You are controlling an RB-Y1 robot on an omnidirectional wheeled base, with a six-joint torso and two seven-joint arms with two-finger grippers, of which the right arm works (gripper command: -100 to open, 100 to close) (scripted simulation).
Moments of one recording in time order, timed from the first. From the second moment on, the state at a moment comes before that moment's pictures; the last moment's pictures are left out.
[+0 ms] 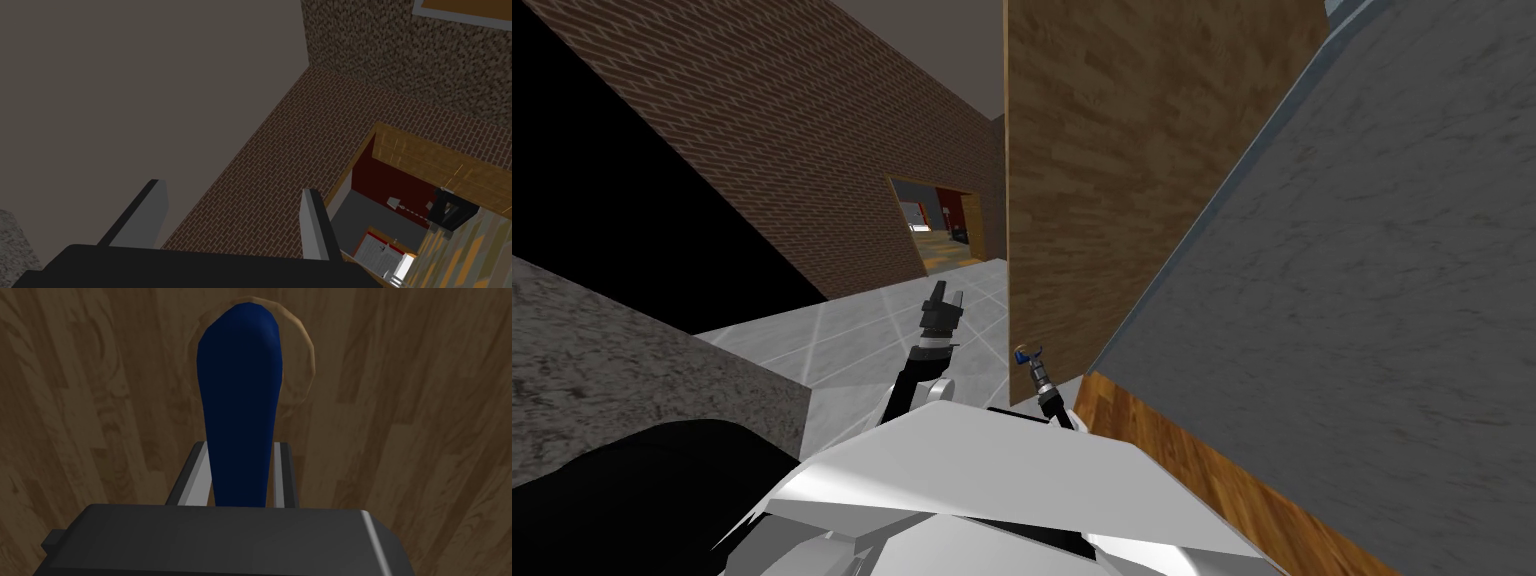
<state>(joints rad) -0.10 -0.07 0.60 -0.73 -0.12 -0.78 0.00</state>
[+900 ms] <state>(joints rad) -0.11 -0.07 0.51 -0.72 -0.14 -0.78 0.02</state>
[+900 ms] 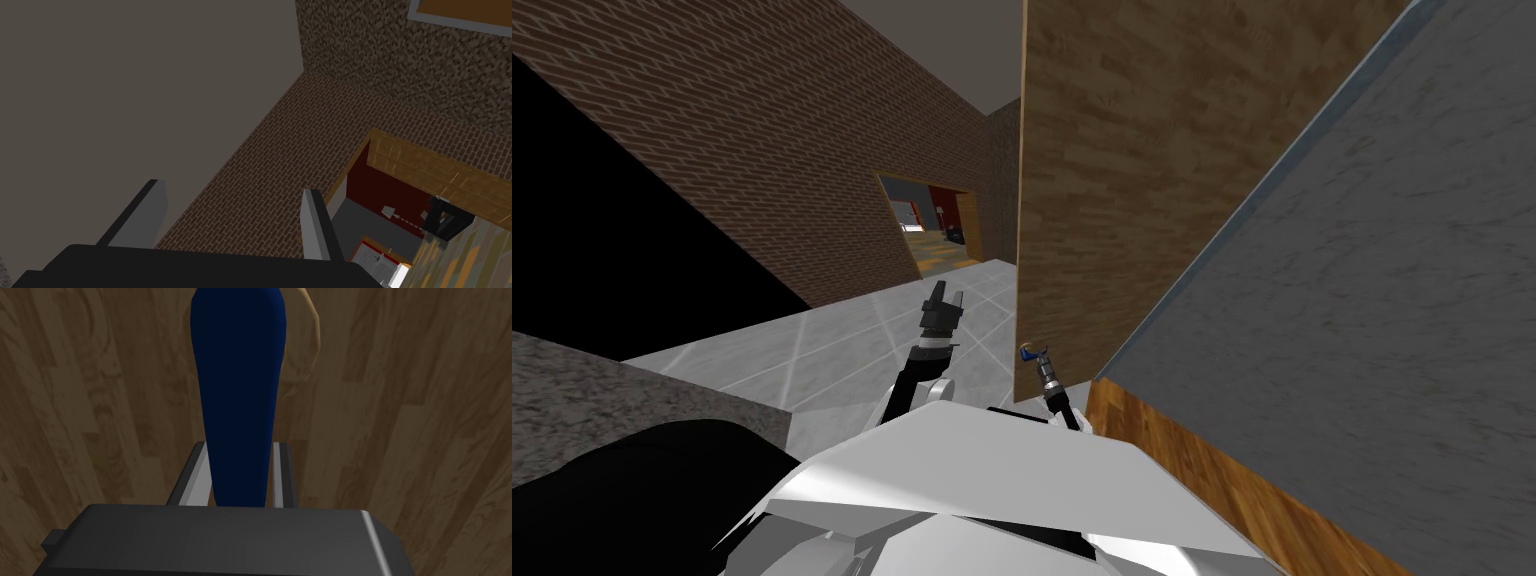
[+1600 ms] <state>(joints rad) -0.12 -0.05 0.40 -0.69 -0.16 -0.78 0.04</state>
